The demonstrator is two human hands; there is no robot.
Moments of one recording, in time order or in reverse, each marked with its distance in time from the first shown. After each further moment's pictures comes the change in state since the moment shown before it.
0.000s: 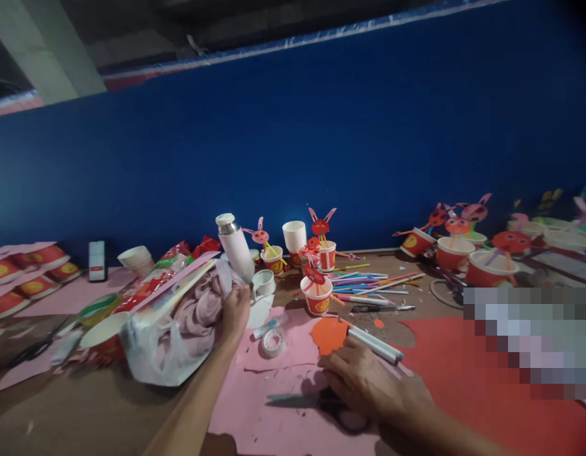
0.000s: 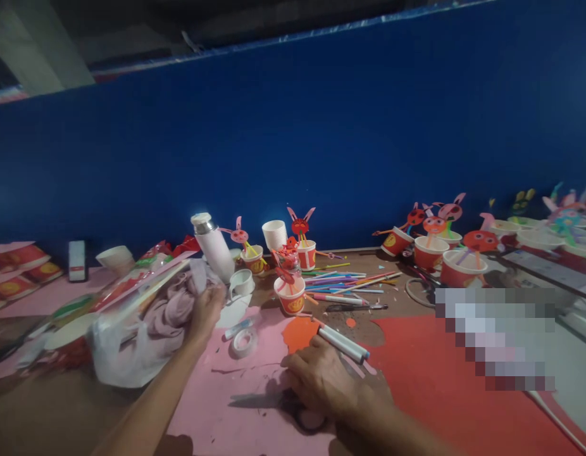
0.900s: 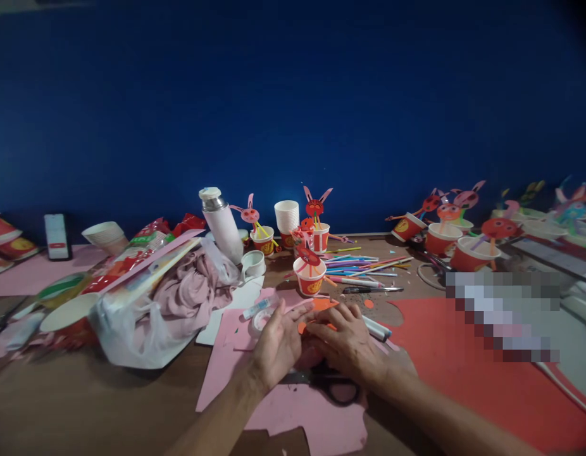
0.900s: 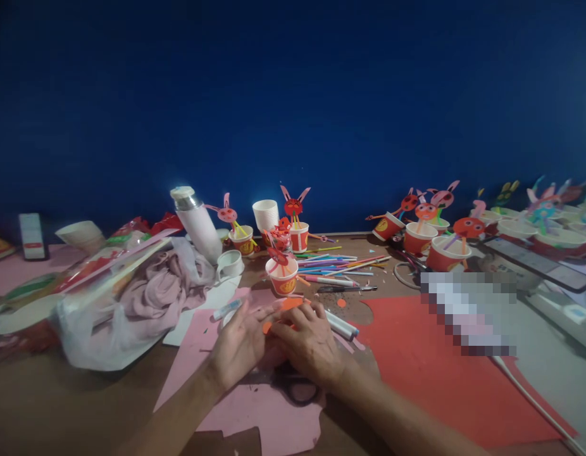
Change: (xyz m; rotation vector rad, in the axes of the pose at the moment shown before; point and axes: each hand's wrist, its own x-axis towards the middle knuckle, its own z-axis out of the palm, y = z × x) left_hand -0.106 0.003 0.047 -1.055 -0.926 -0.529; right_hand 0.014 0.002 0.014 -0.150 0.195 -0.063
